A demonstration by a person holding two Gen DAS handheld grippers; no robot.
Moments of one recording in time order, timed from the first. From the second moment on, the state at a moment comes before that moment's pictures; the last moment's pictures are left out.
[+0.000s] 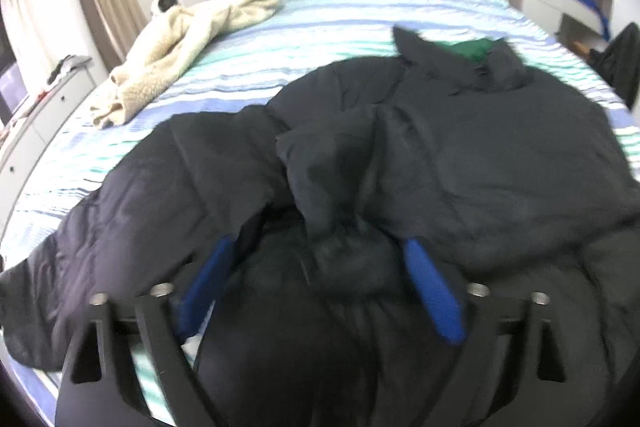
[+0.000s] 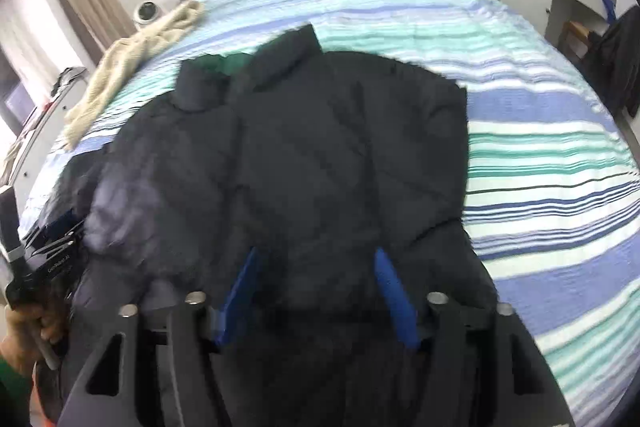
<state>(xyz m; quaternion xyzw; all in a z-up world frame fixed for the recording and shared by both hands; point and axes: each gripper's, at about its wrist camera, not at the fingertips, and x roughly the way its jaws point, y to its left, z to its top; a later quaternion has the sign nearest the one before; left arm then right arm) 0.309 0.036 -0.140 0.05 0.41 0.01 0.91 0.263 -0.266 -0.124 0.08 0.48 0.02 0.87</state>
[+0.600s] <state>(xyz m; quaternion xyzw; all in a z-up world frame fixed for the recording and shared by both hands) 0.198 0.104 -0.102 0.01 0.40 0.05 0.91 0.111 -0.207 -0.097 0.05 0.44 0.05 0.90</state>
